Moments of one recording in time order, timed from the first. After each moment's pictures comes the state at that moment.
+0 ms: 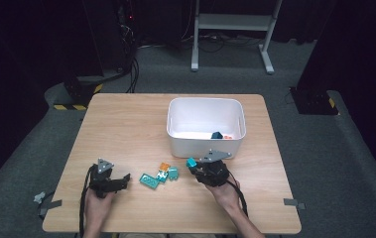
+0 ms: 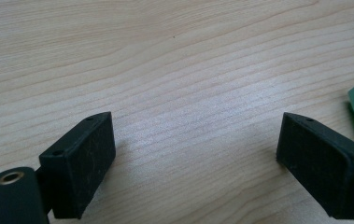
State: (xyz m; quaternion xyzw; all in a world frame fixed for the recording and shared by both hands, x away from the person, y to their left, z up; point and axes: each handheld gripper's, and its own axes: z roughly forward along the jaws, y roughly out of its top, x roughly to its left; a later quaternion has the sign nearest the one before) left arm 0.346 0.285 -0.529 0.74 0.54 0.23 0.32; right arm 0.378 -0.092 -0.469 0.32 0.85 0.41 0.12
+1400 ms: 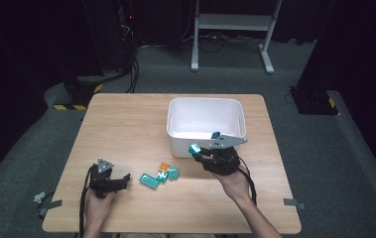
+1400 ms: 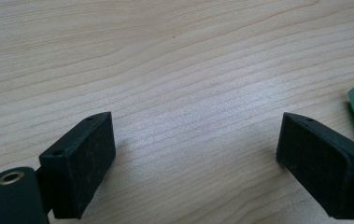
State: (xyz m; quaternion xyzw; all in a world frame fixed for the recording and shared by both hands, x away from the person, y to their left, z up) left arm 0.346 0.285 -0.529 0.74 0.54 0.23 0.32; right arm 0.379 -0.109 -0.395 0.30 0.83 0.46 0.13
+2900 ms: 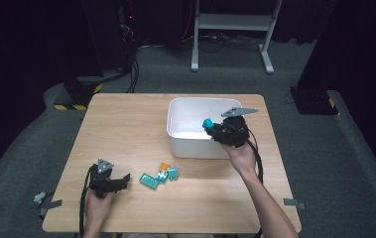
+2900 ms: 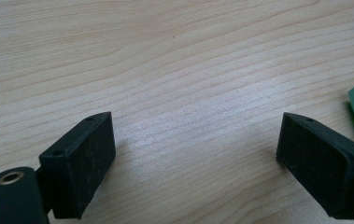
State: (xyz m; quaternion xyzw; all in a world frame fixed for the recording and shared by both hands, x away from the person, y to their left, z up) left arm 0.346 0.285 -0.529 0.74 0.54 0.23 0.32; right arm 0.447 -0.132 -0.369 0.38 0.80 0.43 0.14
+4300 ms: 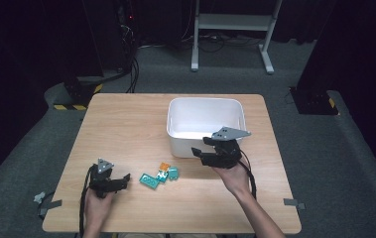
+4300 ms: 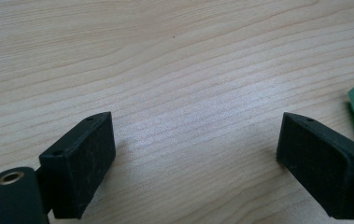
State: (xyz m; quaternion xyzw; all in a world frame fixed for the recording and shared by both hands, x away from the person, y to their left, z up) left arm 0.346 0.285 -0.529 0.74 0.54 0.23 0.32; right arm 0.390 -0.109 -0.385 0.31 0.81 0.48 0.13
